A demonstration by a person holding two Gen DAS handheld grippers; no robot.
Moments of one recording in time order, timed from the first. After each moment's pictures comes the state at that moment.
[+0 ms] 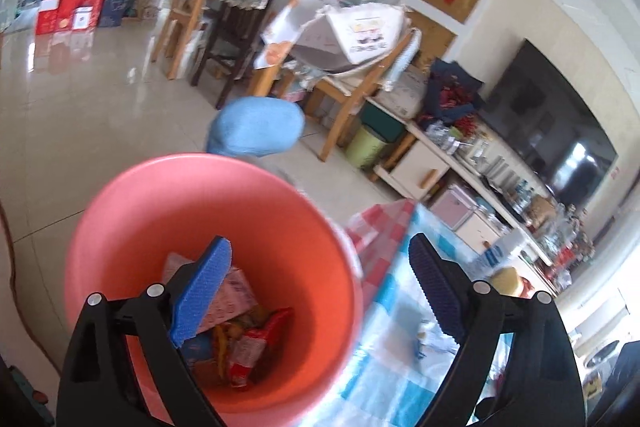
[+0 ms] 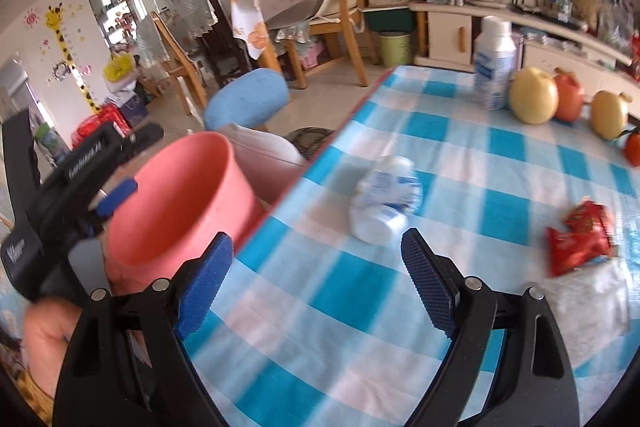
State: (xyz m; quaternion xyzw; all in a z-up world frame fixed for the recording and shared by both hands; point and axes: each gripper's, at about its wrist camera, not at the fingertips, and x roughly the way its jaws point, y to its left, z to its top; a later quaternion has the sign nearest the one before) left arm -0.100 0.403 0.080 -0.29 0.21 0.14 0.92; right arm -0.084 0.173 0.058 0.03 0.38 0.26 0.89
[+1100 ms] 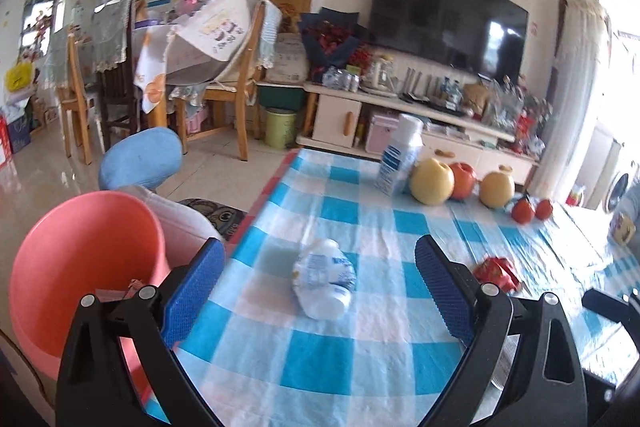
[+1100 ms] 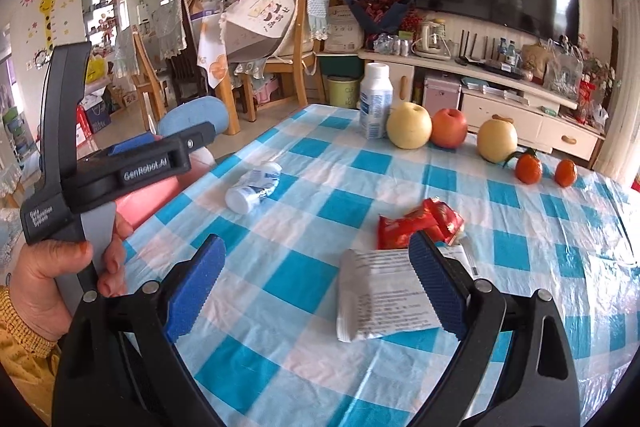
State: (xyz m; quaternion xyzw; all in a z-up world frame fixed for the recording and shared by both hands) left arm -0.088 0.228 0.098 -0.06 0.25 0.00 0.97; right arm -0.143 0.041 0.073 -0.03 0.30 0.19 0.93
